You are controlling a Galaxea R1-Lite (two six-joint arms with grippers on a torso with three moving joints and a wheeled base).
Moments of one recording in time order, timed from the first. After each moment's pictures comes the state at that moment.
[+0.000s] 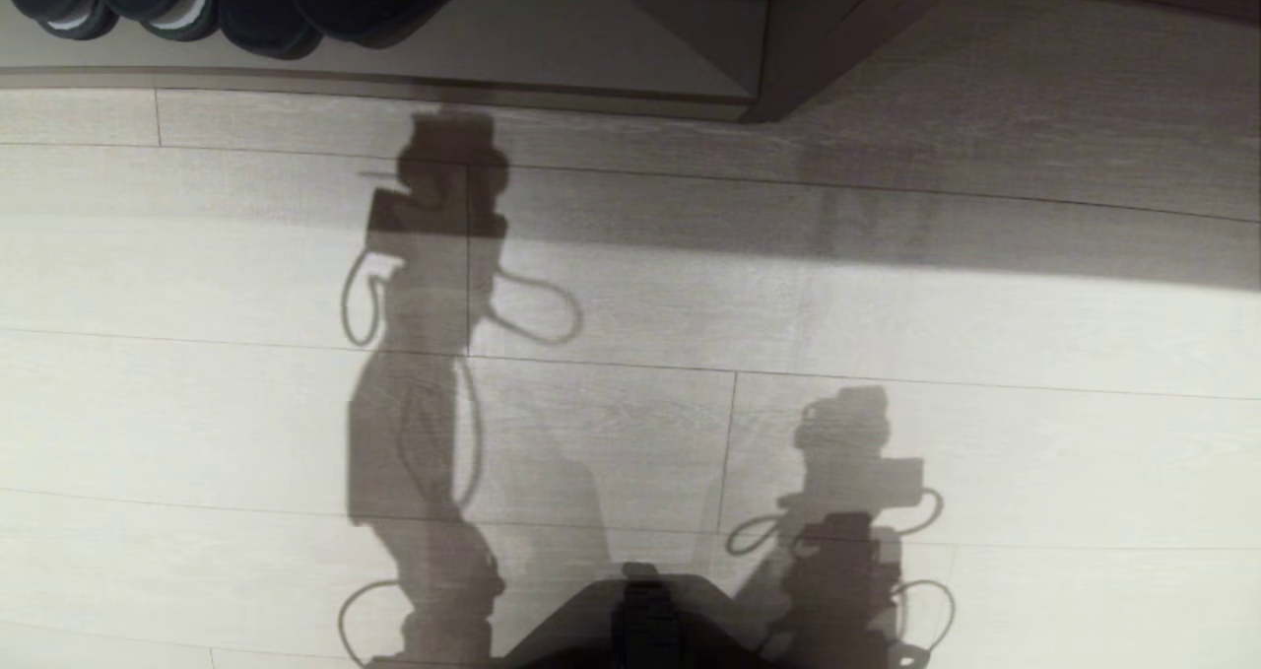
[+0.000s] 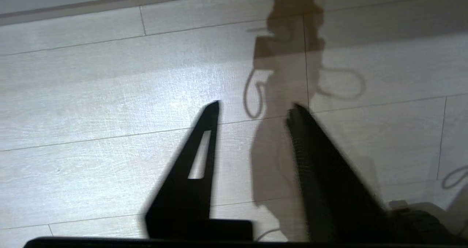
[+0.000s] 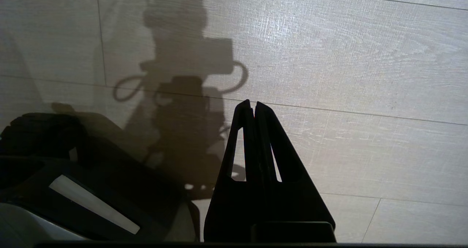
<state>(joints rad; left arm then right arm) -0.41 0.58 -0.91 0.15 0.31 0.22 -0.01 0.00 0.00 0.00 0.00 0.00</state>
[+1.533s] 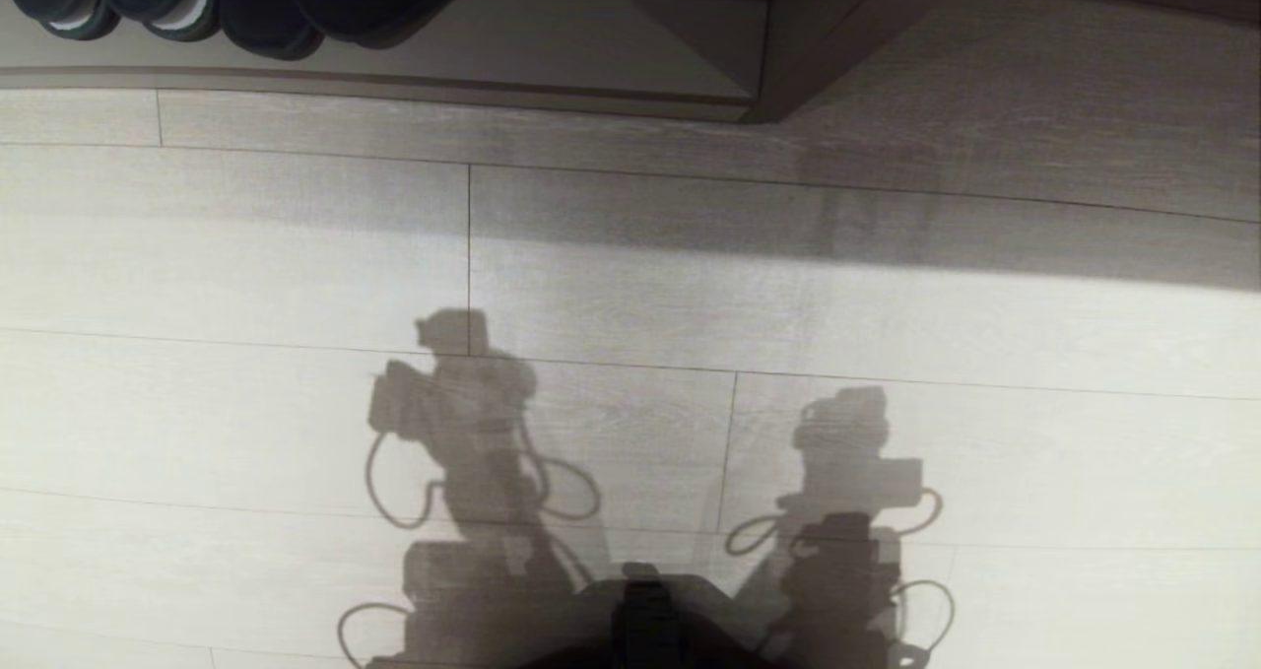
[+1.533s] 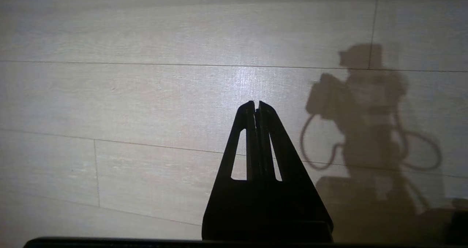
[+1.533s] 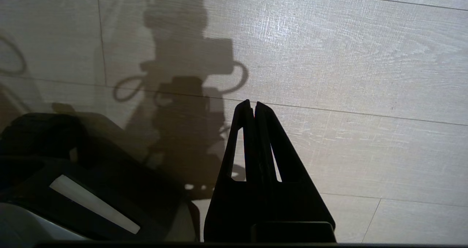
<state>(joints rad) -0.01 0.03 -0.35 0.06 0.18 0.13 -0.01 0.00 0.00 0.00 0.00 0.00</state>
